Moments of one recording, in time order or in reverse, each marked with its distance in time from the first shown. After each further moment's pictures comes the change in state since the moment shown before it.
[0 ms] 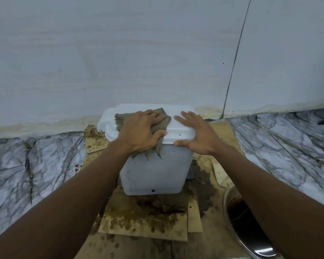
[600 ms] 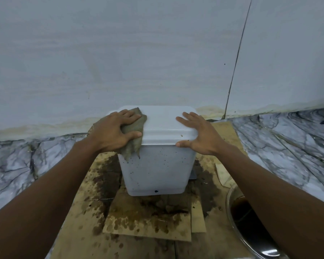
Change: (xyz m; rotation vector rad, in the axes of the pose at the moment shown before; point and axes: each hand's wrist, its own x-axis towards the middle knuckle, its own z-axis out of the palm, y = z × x) left_hand -0.033 -0.059 -0.038 -0.117 -0.102 -0.118; right_hand 0.000 -0.001 0.003 0.032 0.001 0.005
